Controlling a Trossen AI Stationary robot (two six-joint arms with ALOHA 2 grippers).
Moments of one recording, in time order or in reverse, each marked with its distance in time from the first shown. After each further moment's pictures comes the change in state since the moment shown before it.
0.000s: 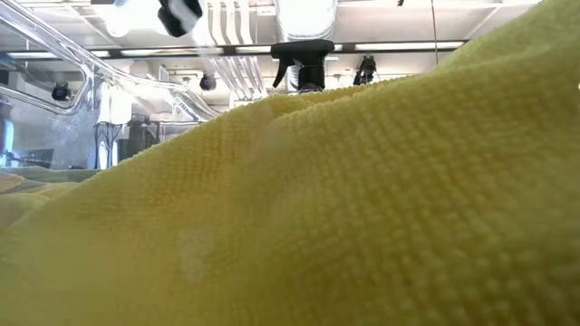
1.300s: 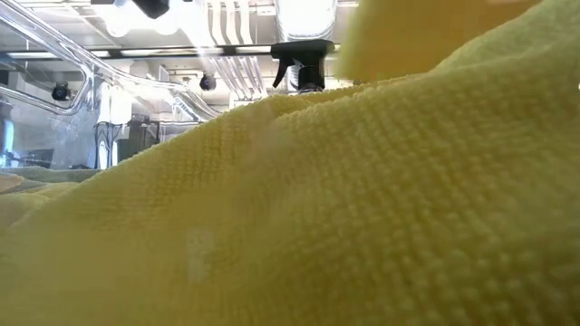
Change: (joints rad) left arm -0.007 -0.159 0.000 -0.071 0.000 -0.013; right arm -0.118 -0.214 0.425 0.159 0.627 -0.551
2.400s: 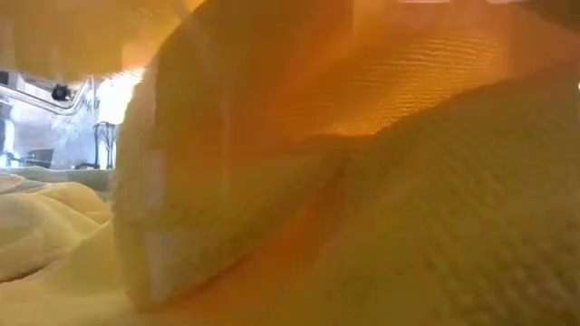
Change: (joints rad) left arm 0.000 -0.308 0.000 -0.236 0.009 0.065; right arm -0.167 0.788 1.003 -0.643 -0.391 -0.110
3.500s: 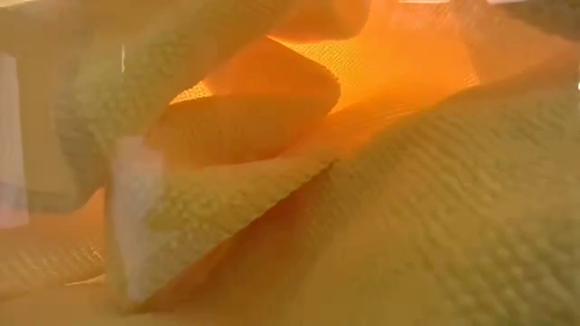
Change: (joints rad) left arm 0.000 -0.259 0.000 -0.475 0.063 -0.097; right arm -0.075 0.035 0.051 -0.193 -0.018 0.093
